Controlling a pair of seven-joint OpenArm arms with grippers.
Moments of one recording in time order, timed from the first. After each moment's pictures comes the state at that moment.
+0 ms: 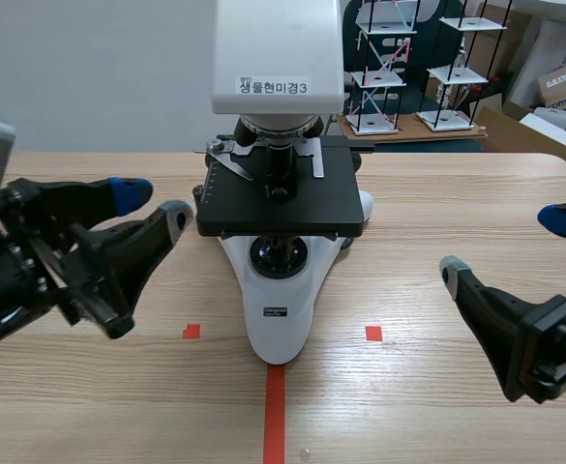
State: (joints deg) left arm 26.5 -27.7 4.2 105.0 -20.7 -29.4 -16.8; right arm -45.2 30.7 12.9 114.3 17.5 24.1 11.7
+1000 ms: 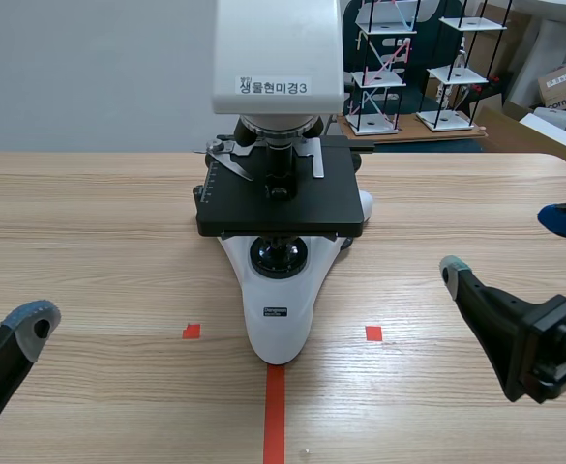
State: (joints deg) left arm 56.8 -27.7 -14.3 113.1 -10.1 -25.3 -37.2; right arm -45.2 30.8 12.9 114.3 17.5 24.1 11.7
